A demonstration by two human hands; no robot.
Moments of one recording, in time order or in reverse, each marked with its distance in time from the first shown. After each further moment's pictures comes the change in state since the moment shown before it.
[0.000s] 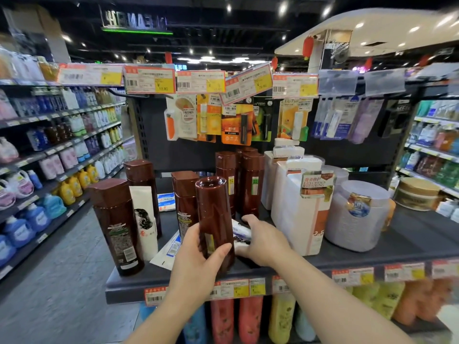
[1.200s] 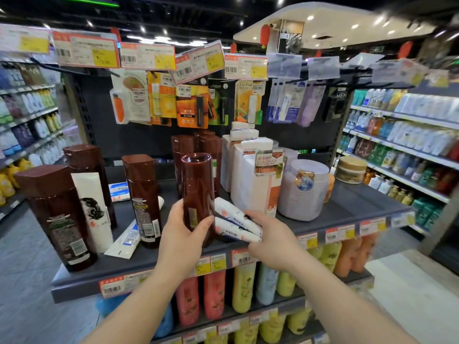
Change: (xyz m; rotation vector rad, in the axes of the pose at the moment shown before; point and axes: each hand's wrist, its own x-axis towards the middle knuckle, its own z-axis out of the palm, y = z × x) left_hand 0.012 0.001 0.043 -0.013 -0.043 0.025; right_hand -0.094 0.053 -0.031 0.323 0.096 0.126
